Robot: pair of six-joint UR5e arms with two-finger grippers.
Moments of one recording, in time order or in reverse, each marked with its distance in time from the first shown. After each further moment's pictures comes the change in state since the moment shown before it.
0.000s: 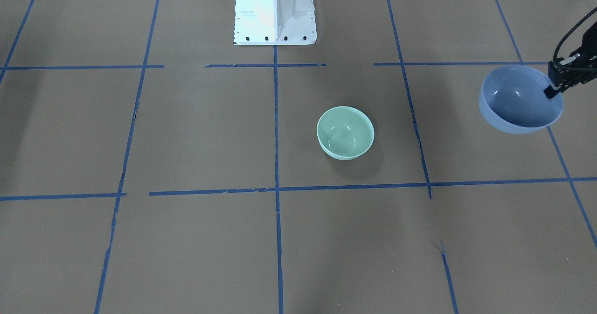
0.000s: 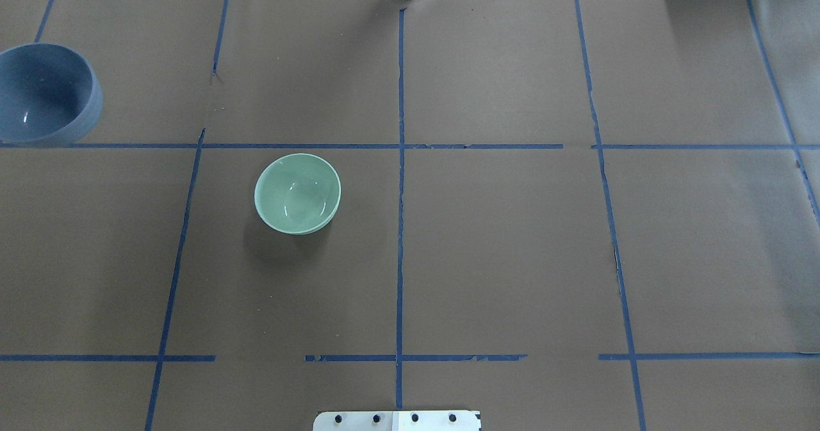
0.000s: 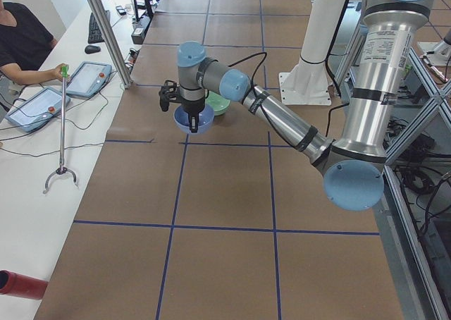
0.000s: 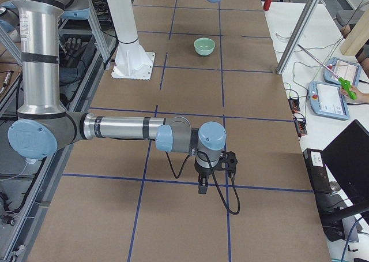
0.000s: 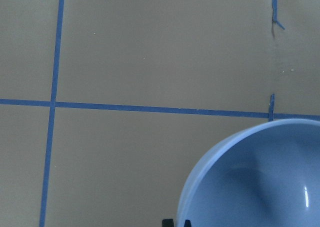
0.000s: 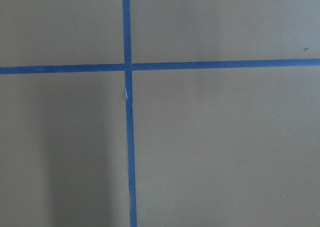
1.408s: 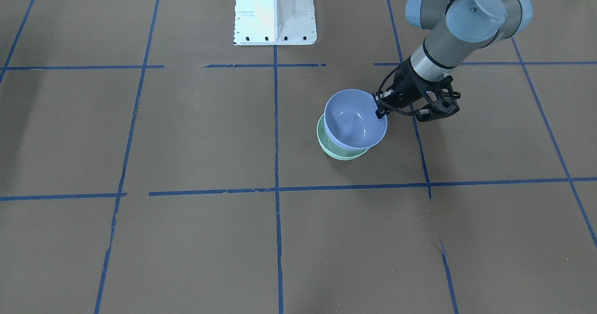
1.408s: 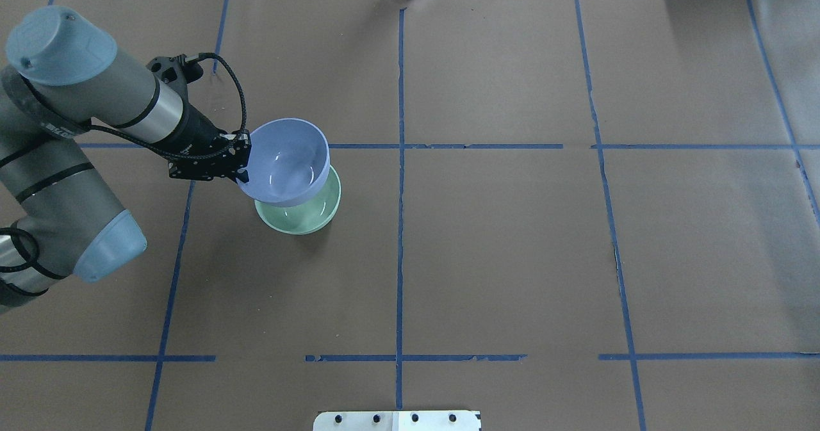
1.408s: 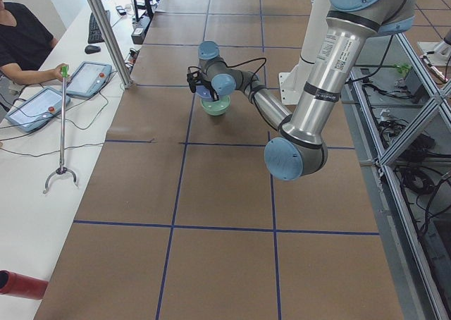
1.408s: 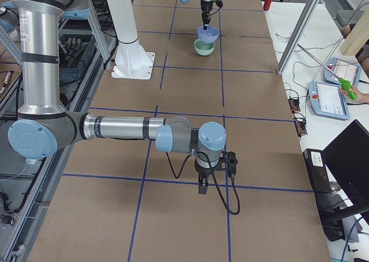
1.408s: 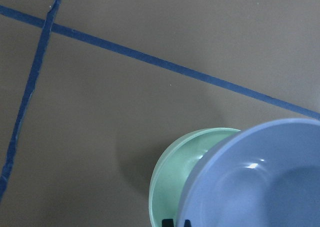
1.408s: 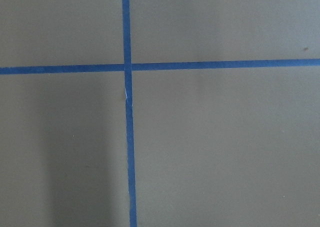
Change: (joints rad) left arm 0.484 -0.193 0.216 -0.449 0.104 -0.699; right arm 0.001 0.000 0.000 0.000 0.000 0.000
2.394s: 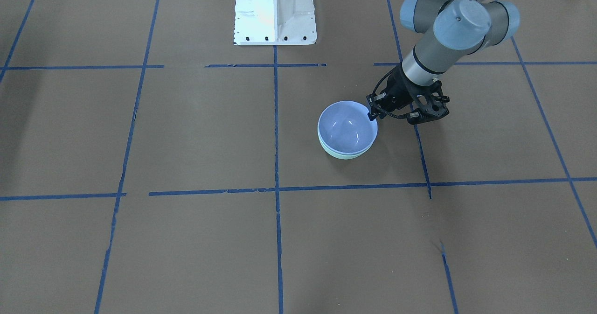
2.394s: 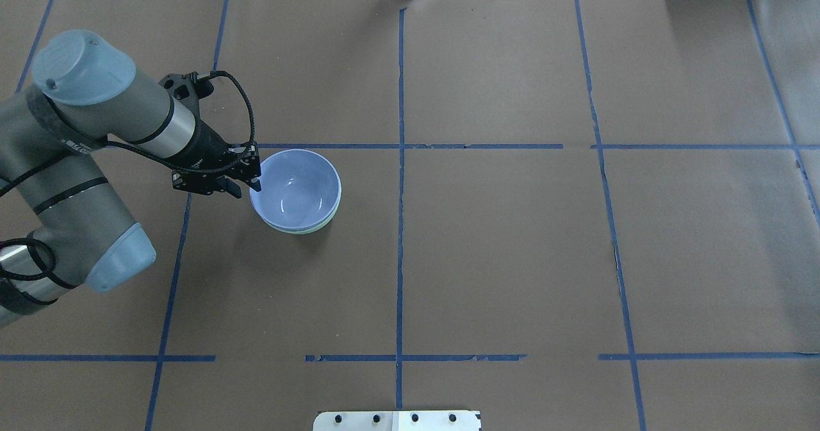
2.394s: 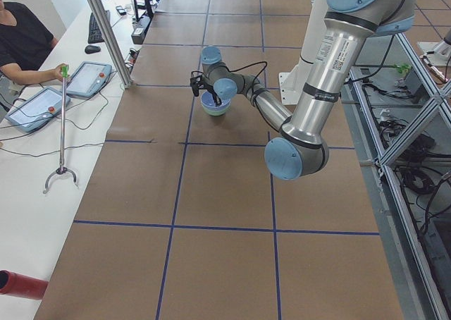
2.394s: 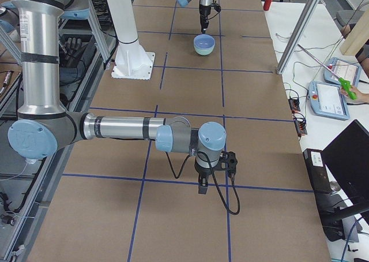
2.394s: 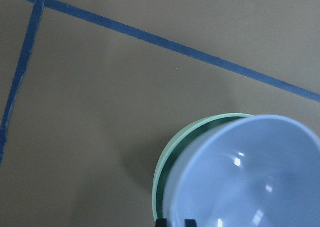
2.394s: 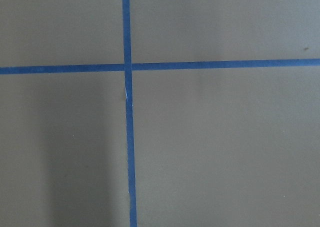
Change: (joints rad) left arm 0.026 0.008 0.043 -0.054 0.012 -0.007; right arm -0.001 0.000 0.000 0.000 0.000 0.000
